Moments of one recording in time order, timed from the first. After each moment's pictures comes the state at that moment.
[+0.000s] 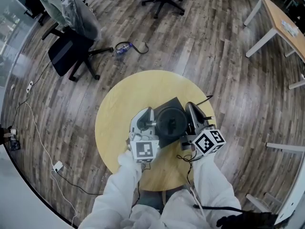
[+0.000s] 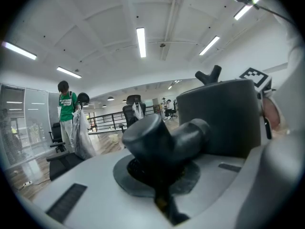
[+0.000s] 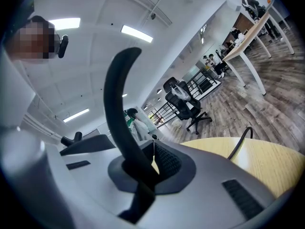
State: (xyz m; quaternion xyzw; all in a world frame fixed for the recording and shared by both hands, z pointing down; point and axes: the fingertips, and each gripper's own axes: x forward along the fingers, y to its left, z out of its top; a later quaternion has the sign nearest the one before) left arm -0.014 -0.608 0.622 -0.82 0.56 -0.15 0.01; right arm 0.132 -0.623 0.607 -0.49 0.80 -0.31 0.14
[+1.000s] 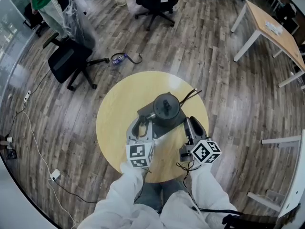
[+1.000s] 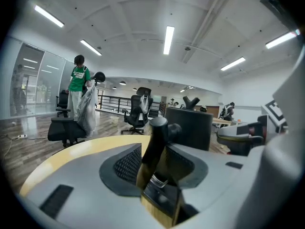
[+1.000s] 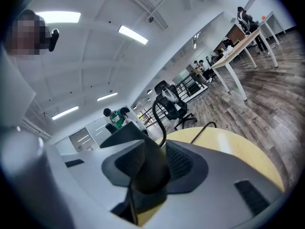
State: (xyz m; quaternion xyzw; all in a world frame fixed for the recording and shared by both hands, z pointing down) left arm -0.029 -0.518 0.615 -0.80 0.57 -0.09 -0.16; right arm 0.154 -0.505 0.602 -0.55 0.76 -0.32 0.12
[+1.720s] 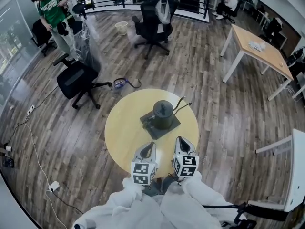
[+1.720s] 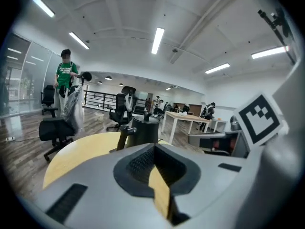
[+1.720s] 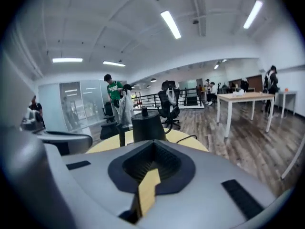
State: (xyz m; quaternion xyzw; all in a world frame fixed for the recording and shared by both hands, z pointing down) left arm -0.003 -0.357 0.540 -0.85 0.48 -0.11 -0.17; right arm 0.115 -0.375 0.550 -0.63 0.75 -0.18 -0.11
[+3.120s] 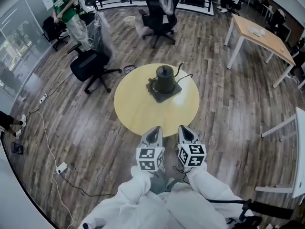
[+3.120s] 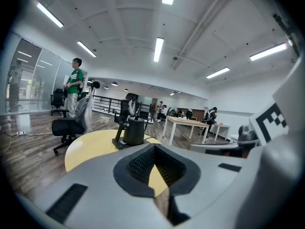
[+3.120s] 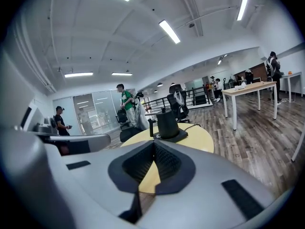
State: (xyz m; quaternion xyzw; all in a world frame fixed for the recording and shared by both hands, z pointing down) left arm 0.009 -0.162 0.507 -0.84 0.52 -0.08 -0.16; right arm 0.104 -0.165 0.525 -0.58 0.79 -0.19 -0.06
